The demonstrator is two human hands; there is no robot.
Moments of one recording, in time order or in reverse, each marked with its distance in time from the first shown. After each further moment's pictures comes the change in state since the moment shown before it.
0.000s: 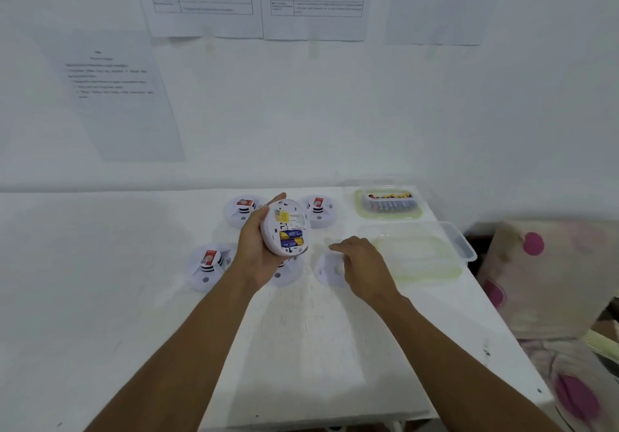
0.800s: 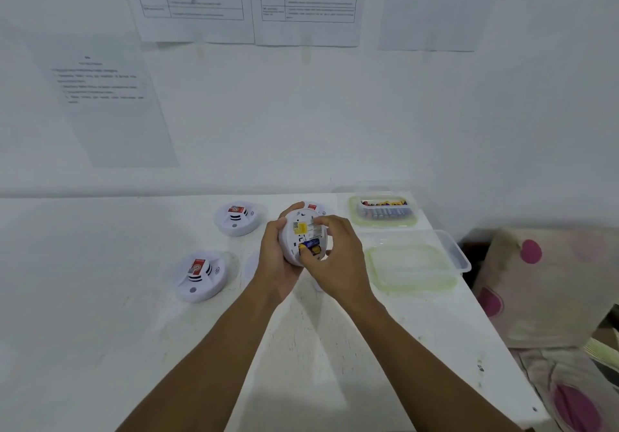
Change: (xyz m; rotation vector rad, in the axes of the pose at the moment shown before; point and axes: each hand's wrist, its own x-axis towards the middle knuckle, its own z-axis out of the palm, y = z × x) left_hand 0.007 -0.036 0.038 -0.089 -0.054 0.040; right_hand 0.008 -0.057 -0.019 0.357 0.273 0.054
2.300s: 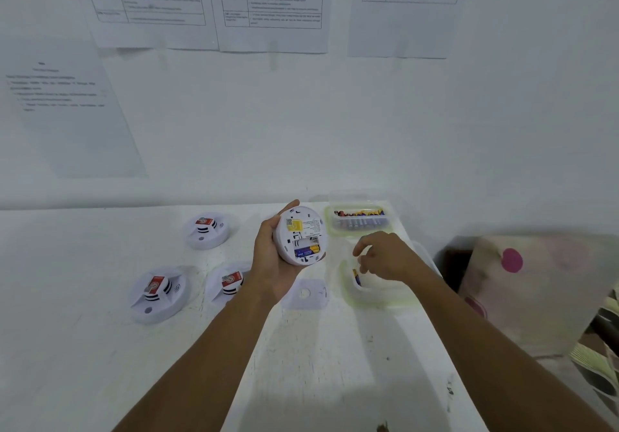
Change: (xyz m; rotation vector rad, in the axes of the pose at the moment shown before) left_hand 0.038 -0.030 0.037 -0.019 -0.010 -0.061; right_hand 0.066 0.094 -0.118 -0.330 -0.481 0.299
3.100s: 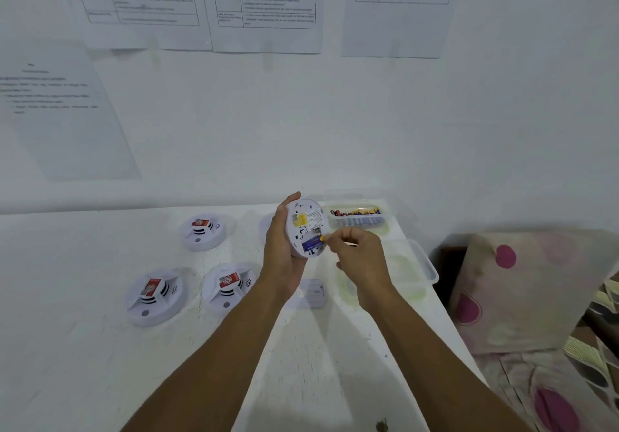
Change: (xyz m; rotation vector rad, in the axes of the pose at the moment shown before) left_hand -0.001 -0.008 0.026 0.133 0.031 0.193; right_hand -0.038 -0.069 0.036 0.847 0.372 0.096
